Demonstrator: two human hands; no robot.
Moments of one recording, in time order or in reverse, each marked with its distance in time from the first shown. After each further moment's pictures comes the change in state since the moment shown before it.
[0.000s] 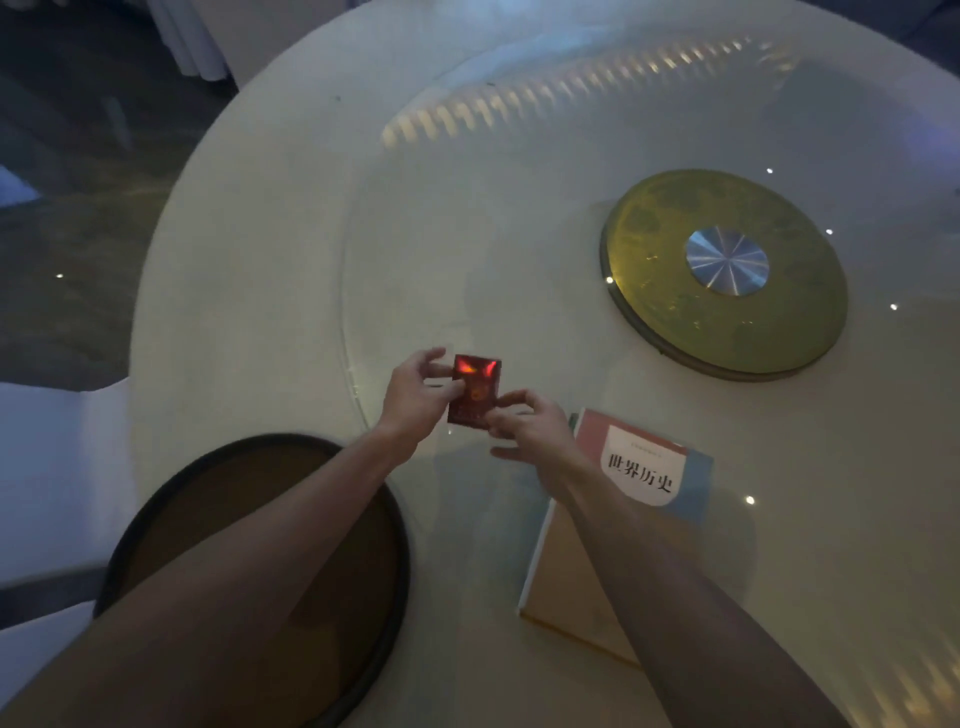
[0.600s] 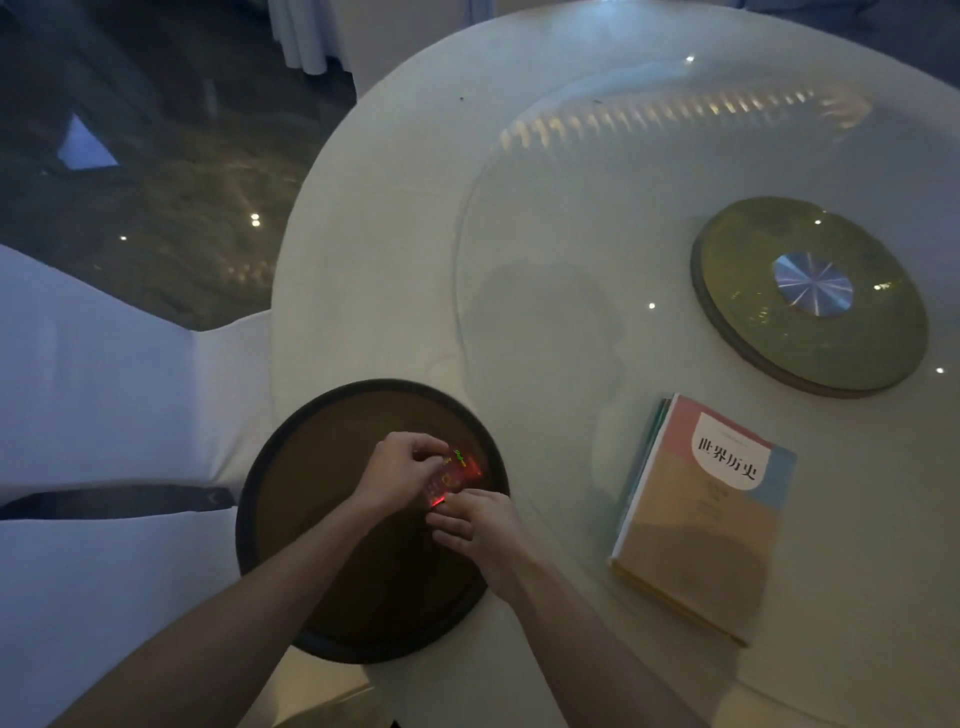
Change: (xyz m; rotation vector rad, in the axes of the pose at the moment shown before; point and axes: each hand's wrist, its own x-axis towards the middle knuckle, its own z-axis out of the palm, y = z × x) left_hand -0.117 -0.120 -0.155 0.424 -0.059 0.036; right_hand -0.128 0.112 0.166 0.124 -0.196 0.313
